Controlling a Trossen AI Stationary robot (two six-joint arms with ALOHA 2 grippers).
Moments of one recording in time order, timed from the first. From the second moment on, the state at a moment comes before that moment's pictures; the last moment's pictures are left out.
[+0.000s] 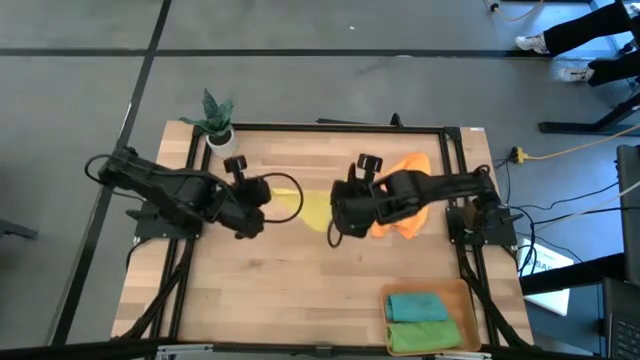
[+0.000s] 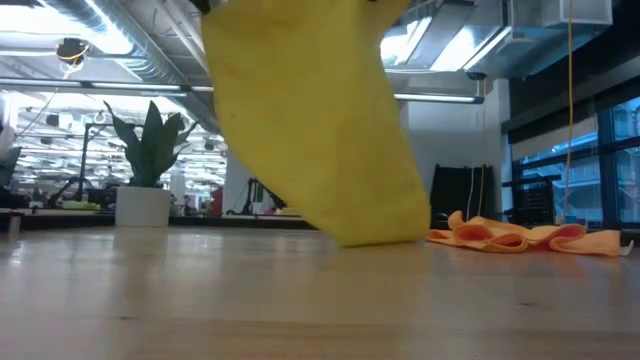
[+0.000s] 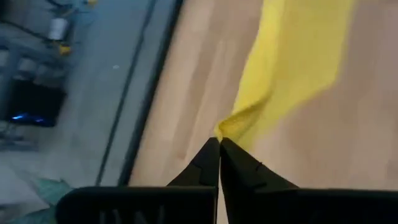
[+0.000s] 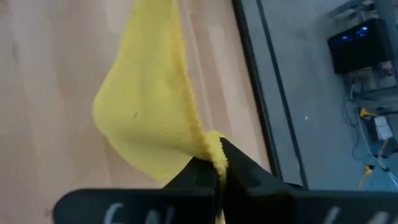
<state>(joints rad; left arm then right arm) -0.34 1.41 1.57 -1.45 -0.75 -0.44 0.25 1.95 2.28 -1.57 0.66 0.28</state>
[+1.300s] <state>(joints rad) 0.01 1.37 1.57 -1.32 -1.14 -0.12 0.03 1.93 2.28 -1.44 1.10 0.05</state>
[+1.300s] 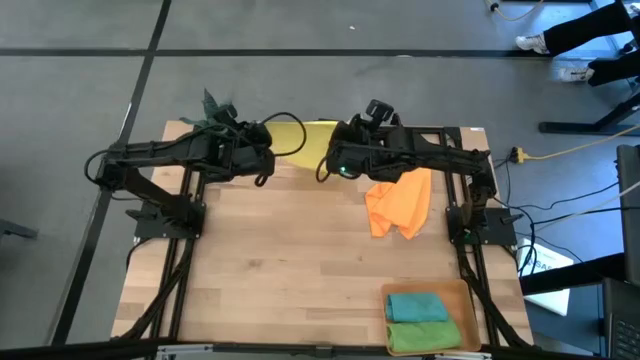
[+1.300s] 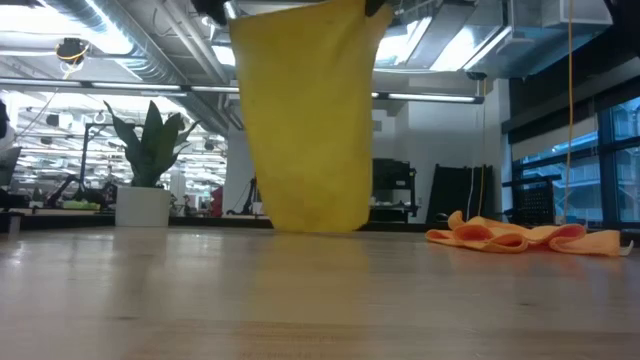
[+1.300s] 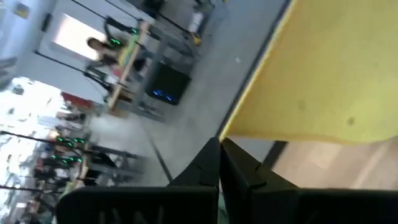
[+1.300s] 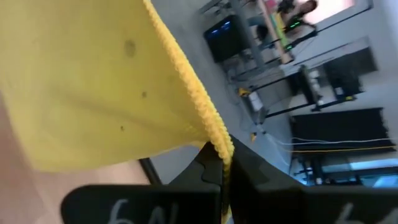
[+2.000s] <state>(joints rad) -0.41 1.38 1.57 -1.32 -0.73 -0.31 0.26 1.93 2.15 -1.56 0.89 0.32</state>
